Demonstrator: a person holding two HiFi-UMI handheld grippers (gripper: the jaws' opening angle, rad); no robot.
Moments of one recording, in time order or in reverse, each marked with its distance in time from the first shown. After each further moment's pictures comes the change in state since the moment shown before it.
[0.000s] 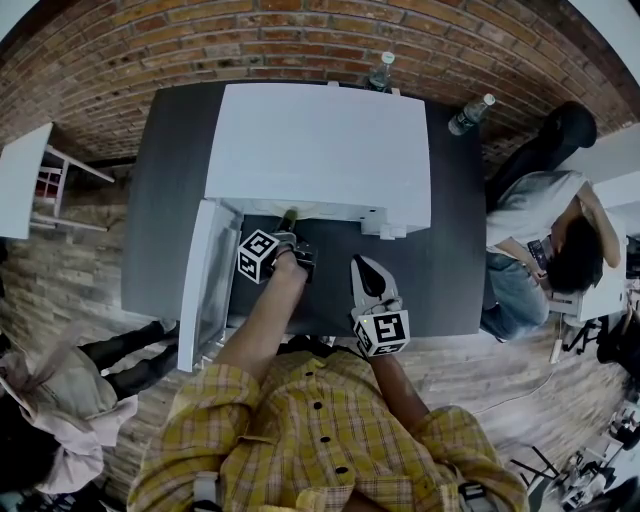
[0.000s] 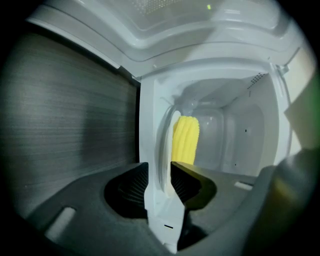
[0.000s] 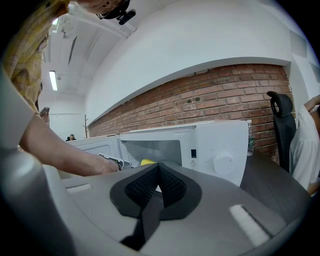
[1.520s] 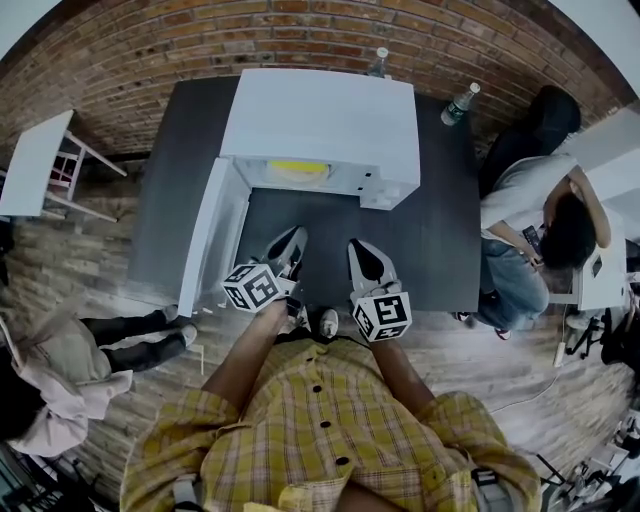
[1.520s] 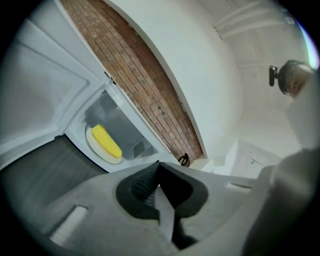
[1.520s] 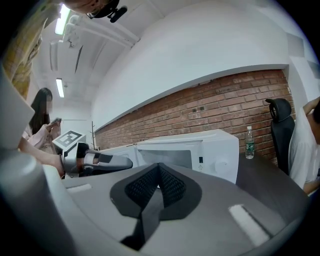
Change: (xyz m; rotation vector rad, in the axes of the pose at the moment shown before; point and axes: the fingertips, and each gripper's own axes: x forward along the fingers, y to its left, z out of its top) left arm -0.193 -0.096 -0.095 0.889 0.217 -0.464; right arm -0.066 0.043 0.022 0.008 -0.062 0.059
